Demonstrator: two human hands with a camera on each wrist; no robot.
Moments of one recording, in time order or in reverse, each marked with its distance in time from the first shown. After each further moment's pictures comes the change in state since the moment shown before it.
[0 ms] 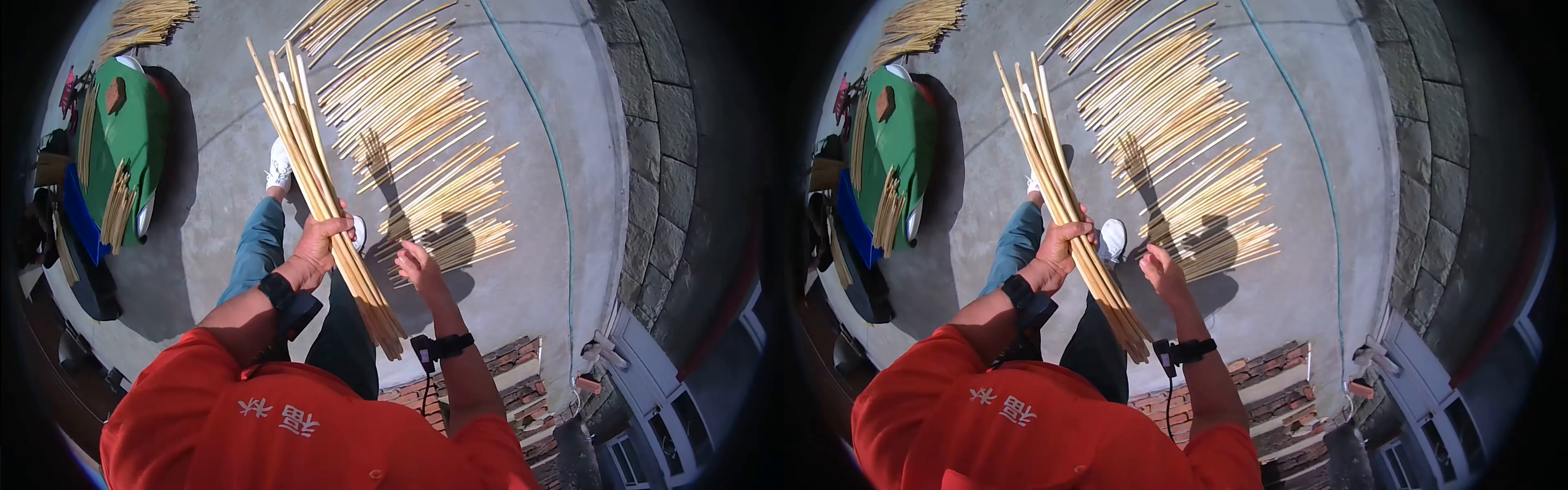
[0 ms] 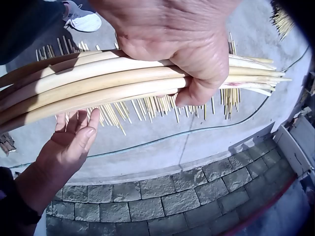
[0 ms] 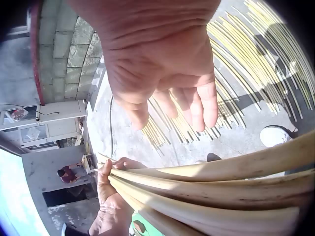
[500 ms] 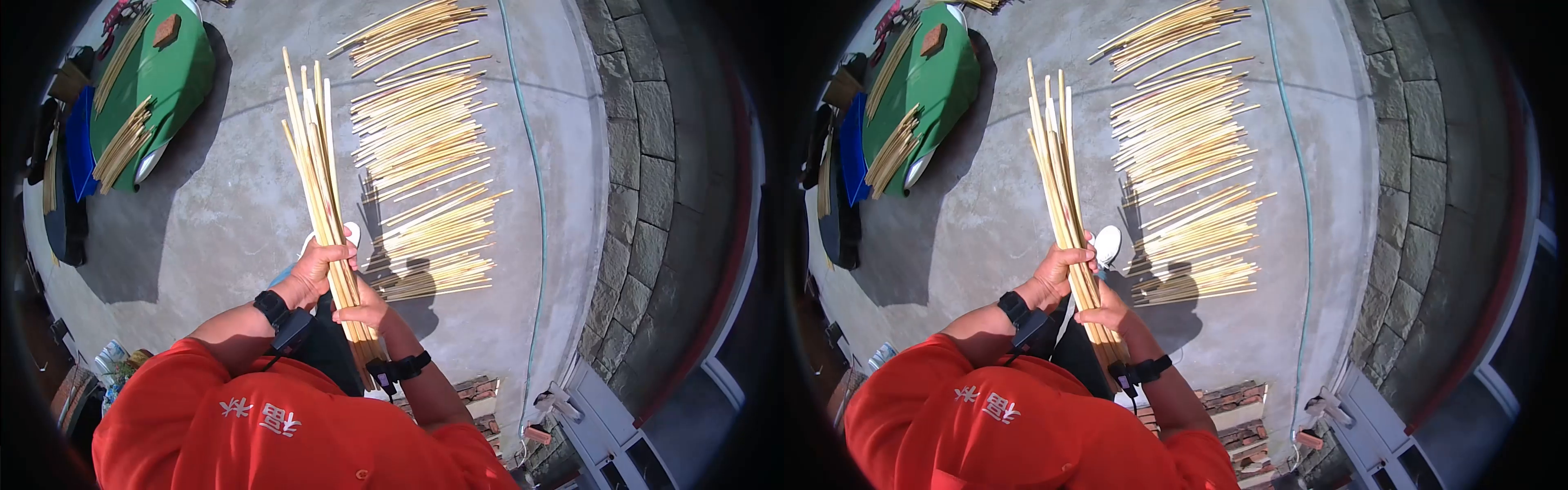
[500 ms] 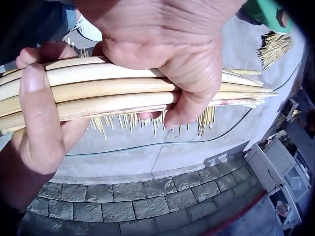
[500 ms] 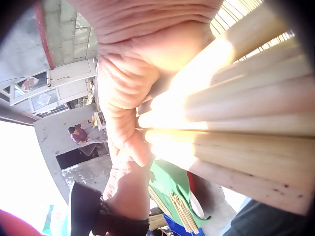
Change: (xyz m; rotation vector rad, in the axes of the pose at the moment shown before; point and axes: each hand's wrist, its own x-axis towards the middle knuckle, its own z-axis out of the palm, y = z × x) left_hand -0.095 -0.015 -0.031 -0.149 0.014 0.056; right_hand -0.065 -0.026 0.113 0.017 -0.573 0.074
